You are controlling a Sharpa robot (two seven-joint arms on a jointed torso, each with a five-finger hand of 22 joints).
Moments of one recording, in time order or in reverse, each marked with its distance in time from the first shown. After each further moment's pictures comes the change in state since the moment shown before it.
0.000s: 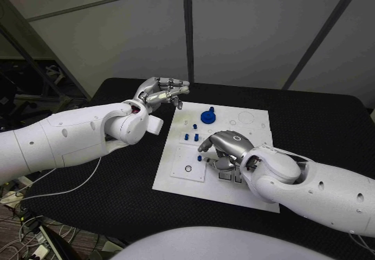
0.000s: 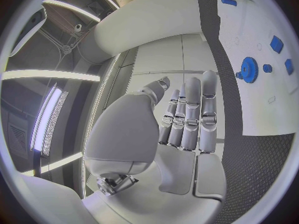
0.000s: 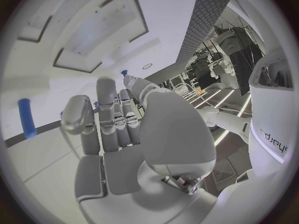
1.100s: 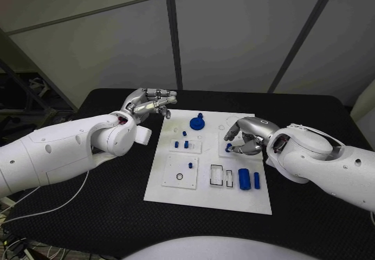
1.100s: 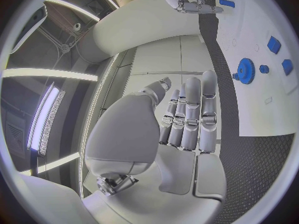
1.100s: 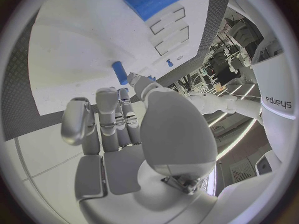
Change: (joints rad) left arm 0.000 0.008 0.000 -0.013 0.000 0.020 -0.023; left_hand 0.012 0.012 0.000 -0.006 0.000 -0.007 0.007 0.000 -0.003 -0.003 0.004 0.008 0.000 0.000 0.000 0.000 -0.005 0.000 0.000 0.000 -0.004 -0.001; right arm 0.041 -0.200 0.122 -0.004 0.111 0.165 -0.006; right_hand -0.011 -0.018 -0.076 0.040 -0.004 0.008 -0.025 0.003 0.000 -0.021 -0.005 0.026 -0.003 0.059 -0.009 0.103 0.087 0.000 0.065 -0.014 0.050 0.055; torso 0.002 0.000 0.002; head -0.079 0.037
